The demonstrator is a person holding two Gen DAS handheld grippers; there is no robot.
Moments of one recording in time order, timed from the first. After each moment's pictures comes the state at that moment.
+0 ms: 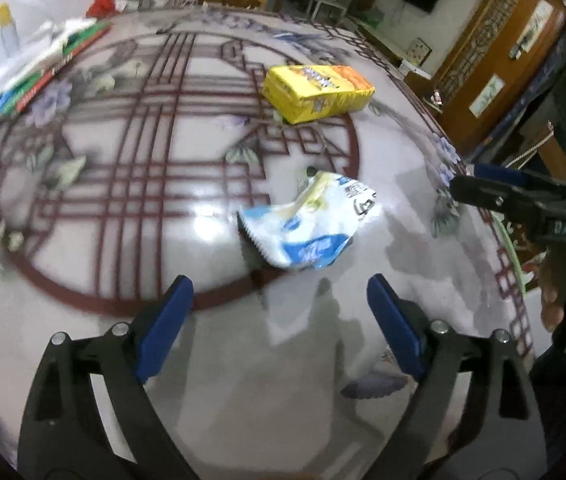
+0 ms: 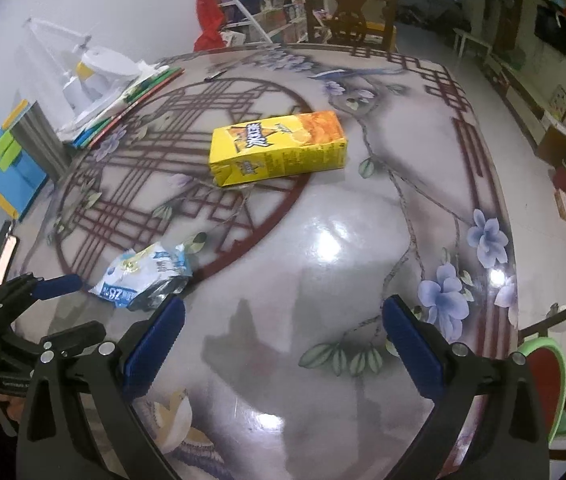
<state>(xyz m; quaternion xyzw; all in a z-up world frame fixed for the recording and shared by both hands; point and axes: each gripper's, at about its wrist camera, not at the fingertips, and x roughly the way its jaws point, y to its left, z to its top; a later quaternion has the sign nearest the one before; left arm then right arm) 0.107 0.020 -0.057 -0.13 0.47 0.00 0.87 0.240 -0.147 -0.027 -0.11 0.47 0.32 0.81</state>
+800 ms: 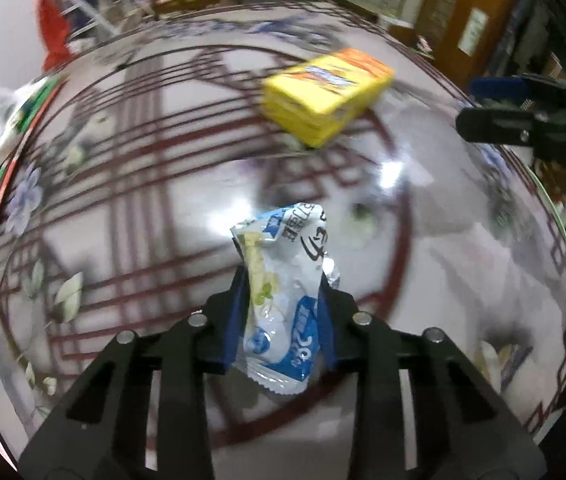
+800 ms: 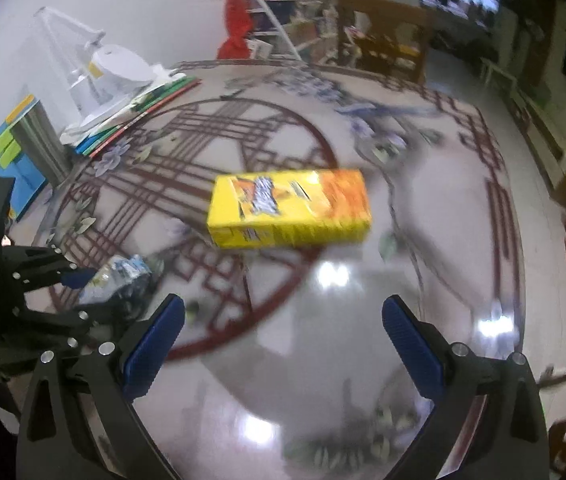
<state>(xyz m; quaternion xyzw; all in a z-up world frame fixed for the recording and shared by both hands) 0.175 0.051 -0.071 -0.02 0.50 -0.02 0.86 0.291 -0.093 -0.020 -0.16 0.43 0.37 0.81</state>
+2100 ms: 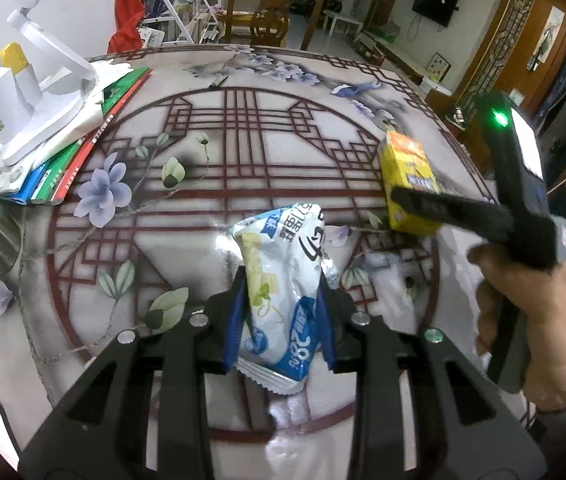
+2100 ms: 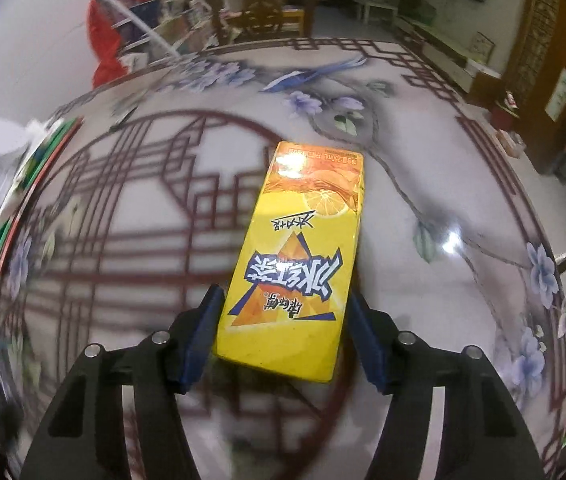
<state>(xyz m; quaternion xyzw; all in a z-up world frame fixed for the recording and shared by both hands) 0.162 0.123 -0.020 -0.12 0.45 0.03 0.88 0.327 -0.023 -0.062 -0.05 0.50 0.15 0.85</state>
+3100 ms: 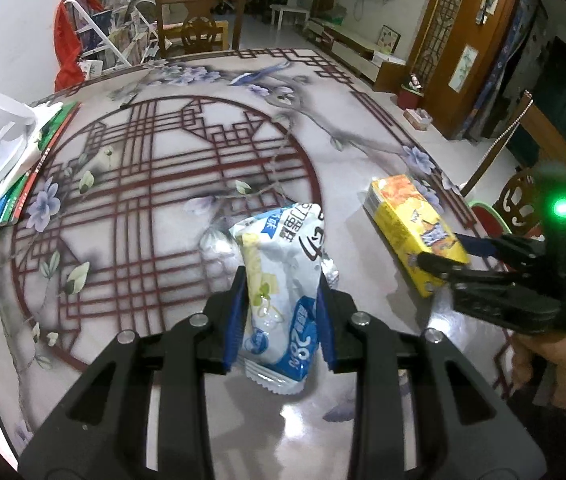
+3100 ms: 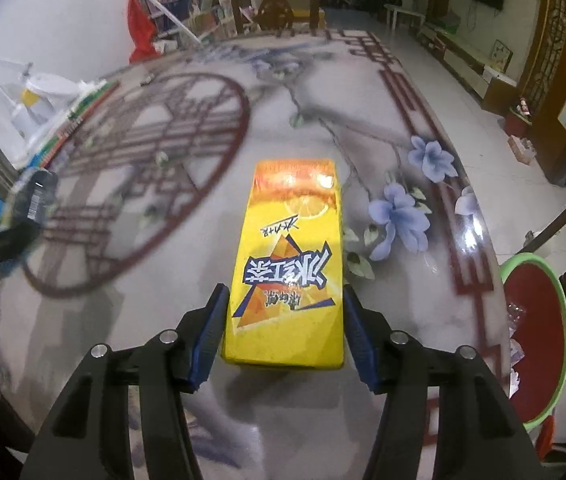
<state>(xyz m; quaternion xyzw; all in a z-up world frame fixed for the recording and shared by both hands) 0.134 -0.002 0.000 -0.05 0.45 -0.03 0.89 0.213 -0.176 -0.053 -0.08 0.49 0.21 0.84</state>
